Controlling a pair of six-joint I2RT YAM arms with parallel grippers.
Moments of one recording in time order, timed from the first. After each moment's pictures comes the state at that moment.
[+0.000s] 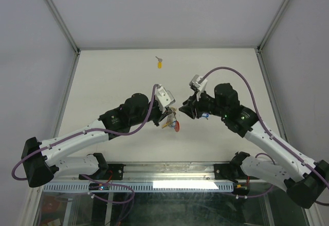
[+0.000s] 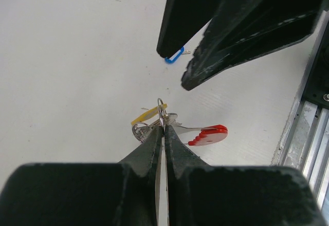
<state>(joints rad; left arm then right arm) -0.99 1.11 0.88 -0.12 0.06 0.08 0.70 0.98 0.89 -0.32 -0.37 0.01</state>
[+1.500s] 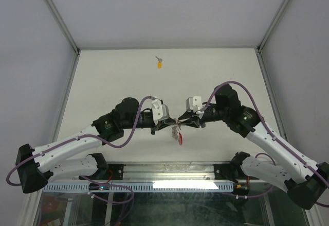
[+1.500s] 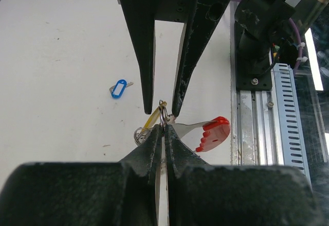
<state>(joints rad) -0.99 0.99 0.79 -0.01 0.41 0.19 0.70 0.92 0.88 -0.45 -0.83 -0.56</state>
